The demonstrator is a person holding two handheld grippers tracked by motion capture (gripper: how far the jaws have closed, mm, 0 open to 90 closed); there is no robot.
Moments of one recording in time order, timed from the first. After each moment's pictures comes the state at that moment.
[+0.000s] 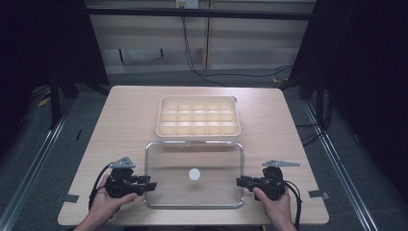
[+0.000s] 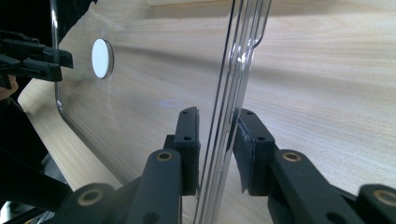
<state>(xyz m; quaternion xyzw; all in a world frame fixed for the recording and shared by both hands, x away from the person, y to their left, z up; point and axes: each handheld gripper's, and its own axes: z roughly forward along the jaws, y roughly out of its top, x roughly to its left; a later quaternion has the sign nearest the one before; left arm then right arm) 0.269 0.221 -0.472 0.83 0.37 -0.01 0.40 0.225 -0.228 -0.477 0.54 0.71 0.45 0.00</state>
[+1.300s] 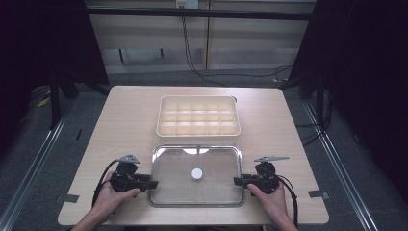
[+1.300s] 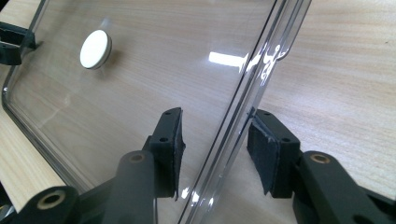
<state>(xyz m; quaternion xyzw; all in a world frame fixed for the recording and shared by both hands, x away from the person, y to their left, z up) 0.290 0.217 -0.490 0.84 0.39 -0.04 0.37 0.249 -0.222 -0.494 0.55 0.74 0.38 0.01</state>
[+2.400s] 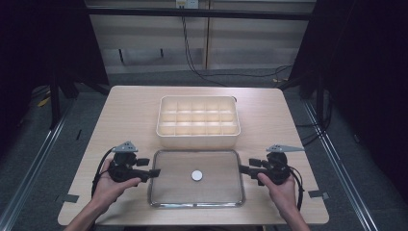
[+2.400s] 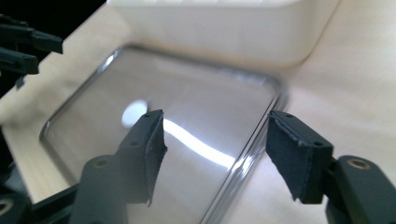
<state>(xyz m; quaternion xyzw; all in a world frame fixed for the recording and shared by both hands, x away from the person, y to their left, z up) 0.304 0.211 -0.439 0.82 0.36 0.03 0.44 0.258 -0.245 -0.449 0.50 0.73 0.46 0.07</state>
